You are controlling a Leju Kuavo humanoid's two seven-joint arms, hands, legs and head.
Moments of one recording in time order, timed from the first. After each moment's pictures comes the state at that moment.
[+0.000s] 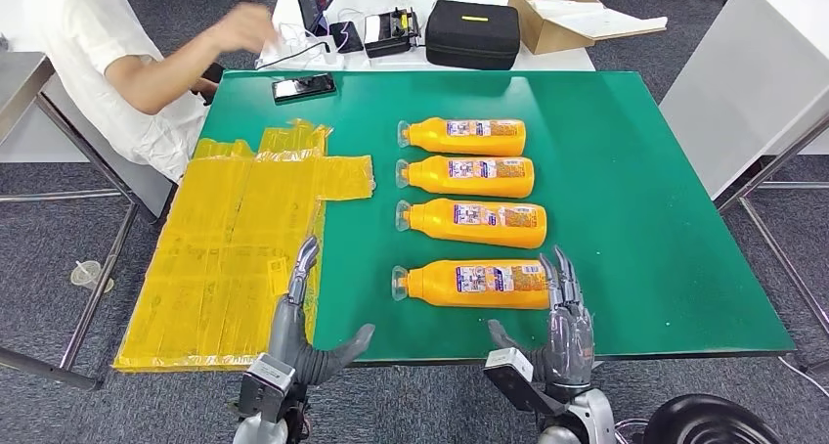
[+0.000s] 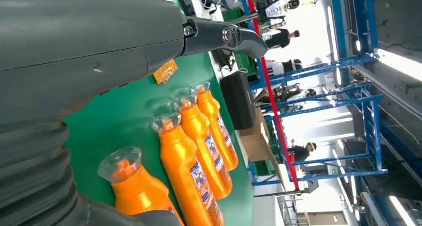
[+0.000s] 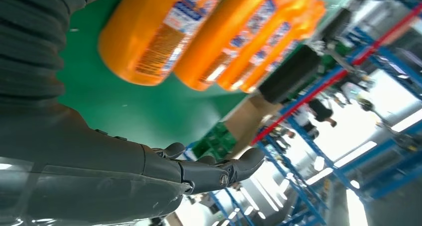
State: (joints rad) left arm -0.04 -0.18 -0.48 -1.30 -0.15 0.26 -0.66; right arm 0.18 -0.07 0.31 -1.49 0.80 -0.60 -0.38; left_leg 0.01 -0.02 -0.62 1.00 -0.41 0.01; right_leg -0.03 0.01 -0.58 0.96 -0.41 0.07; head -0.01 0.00
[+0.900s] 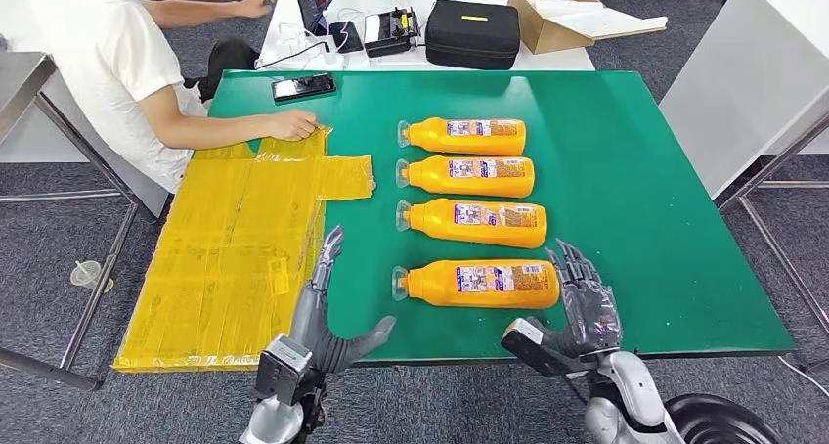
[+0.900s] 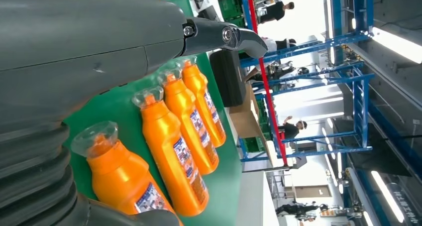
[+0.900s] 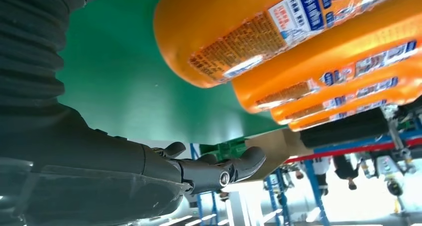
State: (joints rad) left arm -0.11 -0.22 -0.52 -1.22 -0.12 0.20 -0.66; right arm 0.06 -0.29 0.31 -1.38 1.01 -0.32 -0.18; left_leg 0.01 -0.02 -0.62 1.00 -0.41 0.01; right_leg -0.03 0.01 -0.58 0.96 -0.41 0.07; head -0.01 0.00
